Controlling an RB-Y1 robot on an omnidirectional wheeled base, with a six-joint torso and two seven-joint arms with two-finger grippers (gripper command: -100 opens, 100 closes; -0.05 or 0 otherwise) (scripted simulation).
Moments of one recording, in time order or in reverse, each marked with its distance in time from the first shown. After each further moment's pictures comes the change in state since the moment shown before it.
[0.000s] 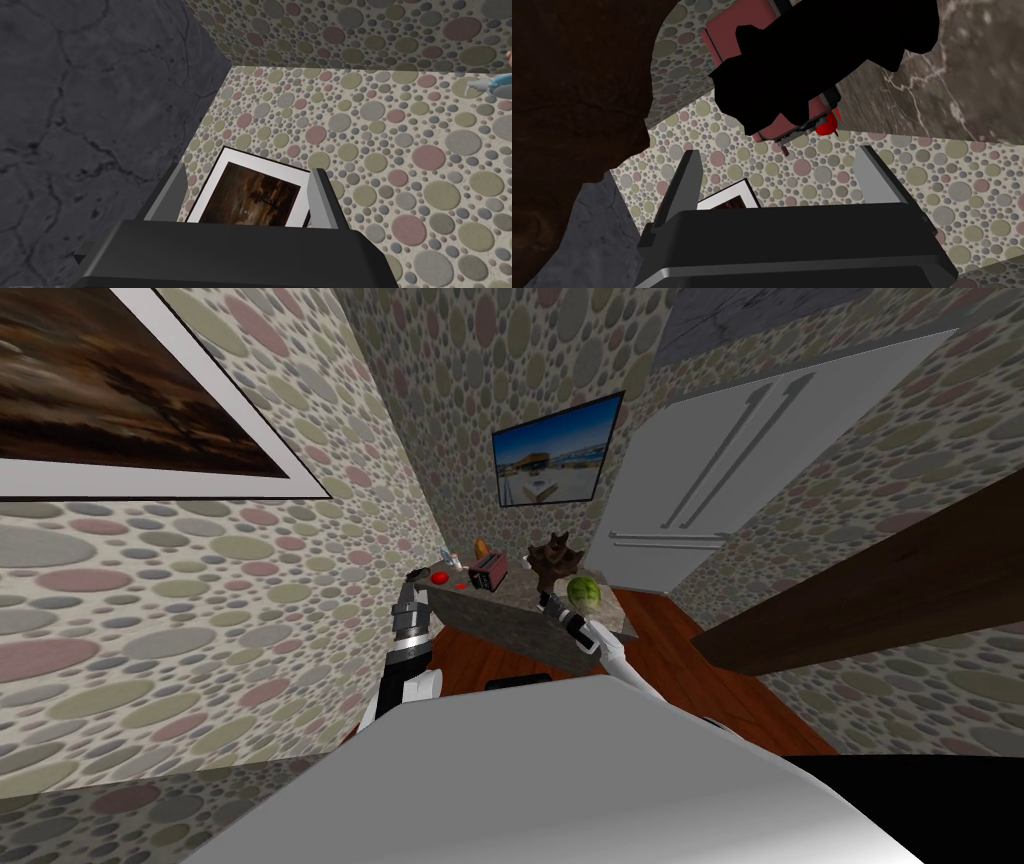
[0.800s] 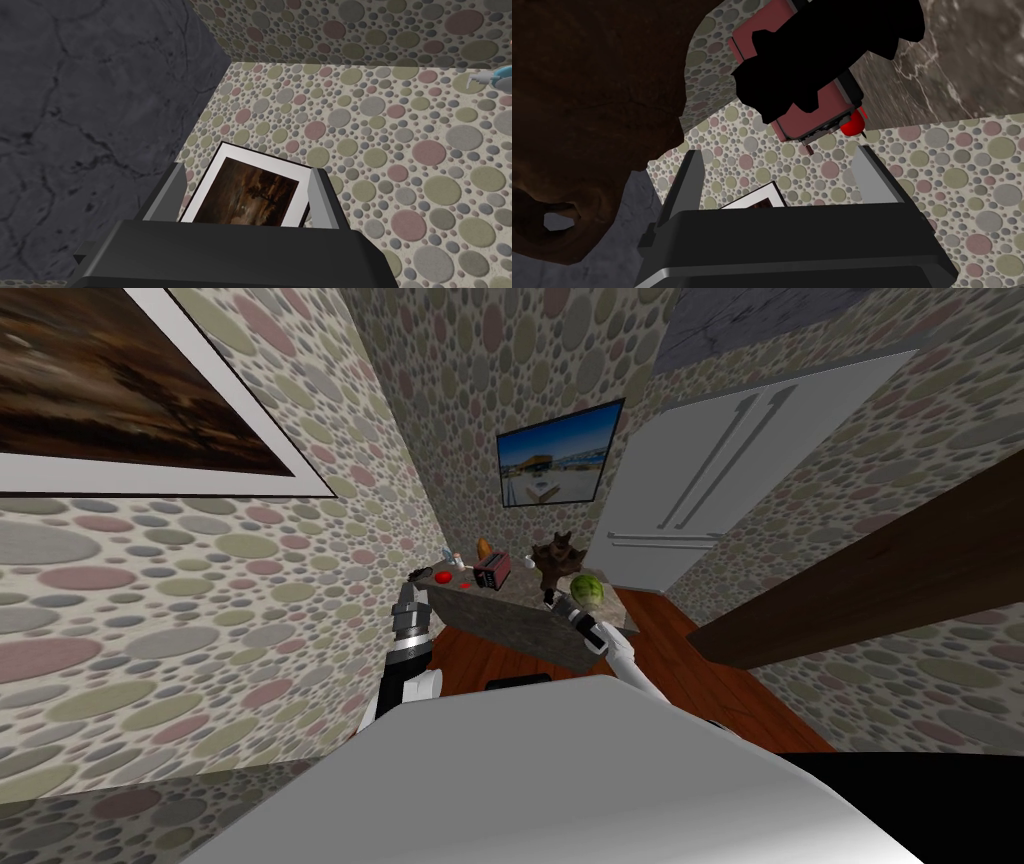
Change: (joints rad) left arm 0.000 0.000 0.000 0.000 0.000 0.000 0.000; right arm -0.025 0.033 -0.185 0.124 -0.025 -0.172 -0.019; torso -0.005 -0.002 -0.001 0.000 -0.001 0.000
